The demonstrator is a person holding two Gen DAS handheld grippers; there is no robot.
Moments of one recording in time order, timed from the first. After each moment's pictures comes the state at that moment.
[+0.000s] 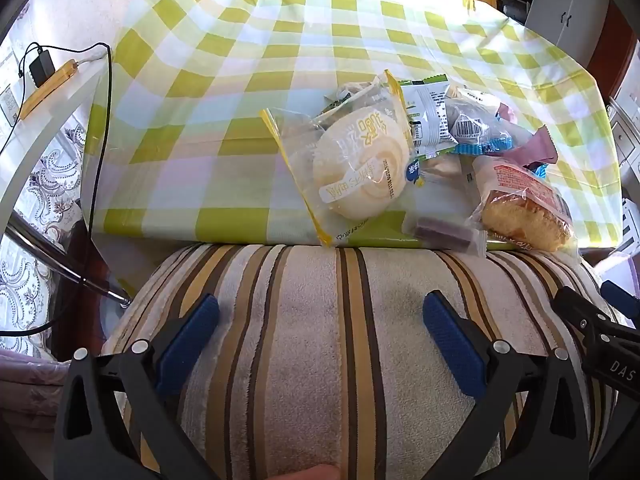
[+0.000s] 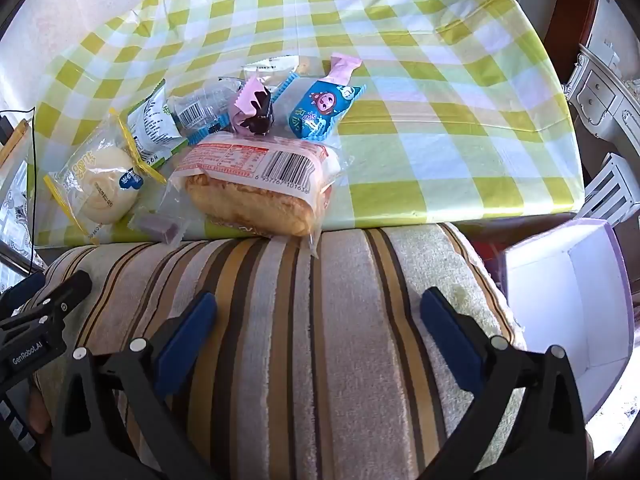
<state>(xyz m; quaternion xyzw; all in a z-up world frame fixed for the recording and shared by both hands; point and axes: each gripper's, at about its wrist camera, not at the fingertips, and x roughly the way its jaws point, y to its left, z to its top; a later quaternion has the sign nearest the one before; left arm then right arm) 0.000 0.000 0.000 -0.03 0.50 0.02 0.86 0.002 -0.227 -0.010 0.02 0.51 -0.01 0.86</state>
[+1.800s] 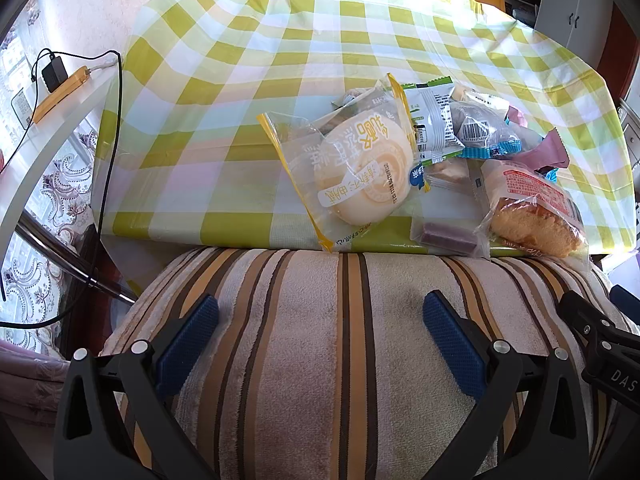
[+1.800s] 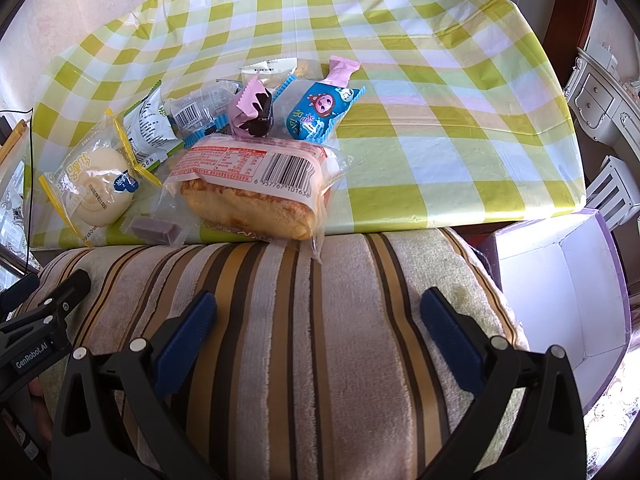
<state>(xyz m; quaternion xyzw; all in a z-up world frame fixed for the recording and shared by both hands) -0.001 -0.009 -0.002 -0.01 0.49 0.04 0.87 0.004 -0.225 -0.014 0.02 0.50 -0.01 0.87</state>
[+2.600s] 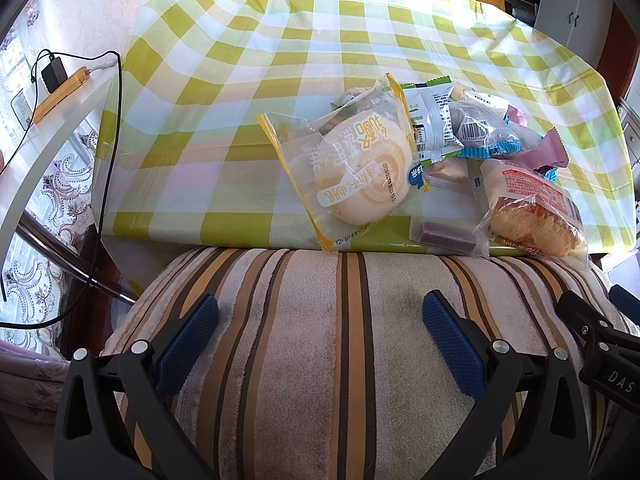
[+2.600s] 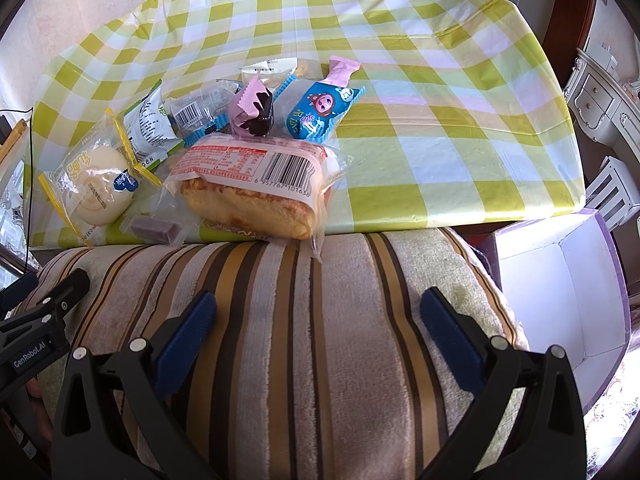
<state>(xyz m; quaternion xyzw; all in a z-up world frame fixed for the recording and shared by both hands) 0.000 -0.008 -0.001 -0.01 0.49 0.04 0.87 0.003 -0.225 -0.014 0.02 0.50 -0.01 0.87</state>
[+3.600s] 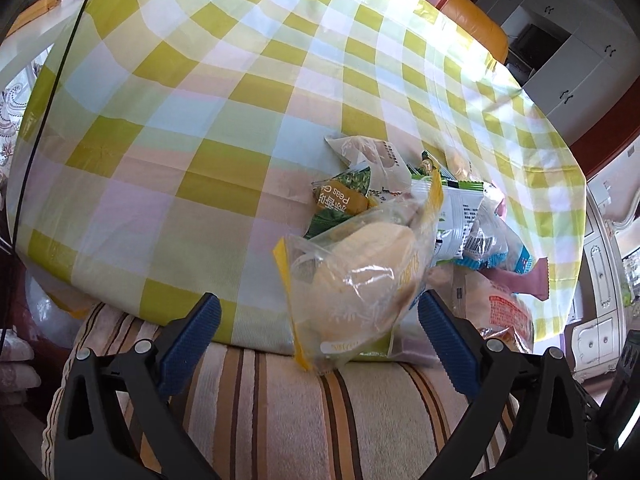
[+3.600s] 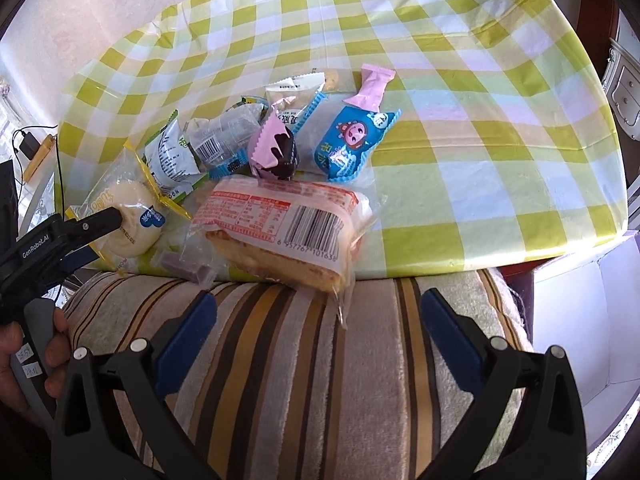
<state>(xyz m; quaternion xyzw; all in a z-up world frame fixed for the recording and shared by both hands) 0.083 0.043 -0.011 -0.20 0.49 -0.05 0.85 0.042 -0.231 -0.003 0.05 0.50 0.06 0.86</state>
